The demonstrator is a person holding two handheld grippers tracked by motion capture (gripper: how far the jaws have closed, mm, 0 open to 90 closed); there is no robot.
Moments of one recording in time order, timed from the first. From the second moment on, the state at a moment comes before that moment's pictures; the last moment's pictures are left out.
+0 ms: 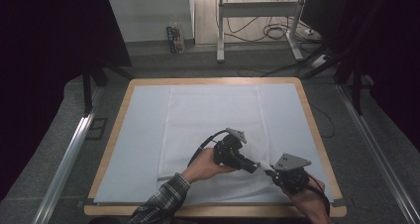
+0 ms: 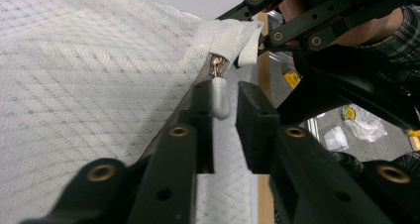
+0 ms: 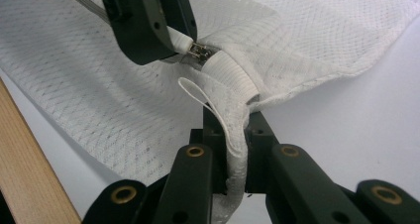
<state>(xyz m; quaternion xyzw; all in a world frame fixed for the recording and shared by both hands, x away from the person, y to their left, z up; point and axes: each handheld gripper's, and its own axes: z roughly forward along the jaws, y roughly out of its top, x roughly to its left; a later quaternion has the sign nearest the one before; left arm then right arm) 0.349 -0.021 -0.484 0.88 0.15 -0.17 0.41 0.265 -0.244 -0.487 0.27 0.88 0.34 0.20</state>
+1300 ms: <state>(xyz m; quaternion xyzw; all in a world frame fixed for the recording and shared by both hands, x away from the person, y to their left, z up) 0.332 -0.004 -0.489 0.91 0.15 -0.06 0.38 0.265 -0.253 -0.488 0.31 0.87 0.33 0.19</state>
